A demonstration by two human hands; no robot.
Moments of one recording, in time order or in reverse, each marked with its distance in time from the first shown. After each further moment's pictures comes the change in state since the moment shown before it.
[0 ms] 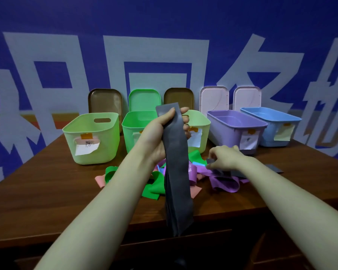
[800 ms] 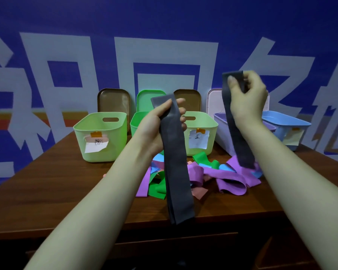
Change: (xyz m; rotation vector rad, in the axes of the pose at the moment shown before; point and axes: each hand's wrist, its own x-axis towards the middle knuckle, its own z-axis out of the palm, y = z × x) left_hand -0.002 0.026 -0.012 0.115 0.051 0.129; right_hand -0.019 -0.044 -0.111 0.940 1.178 -0.066
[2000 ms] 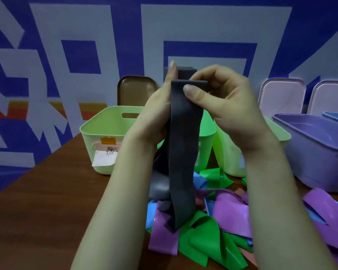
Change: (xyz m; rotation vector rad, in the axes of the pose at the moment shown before) left_hand 0.083 0.046 -0.100 0.482 0.176 0.208; right_hand -0.028 -0.009 0.160 0.666 -0.731 -0.043
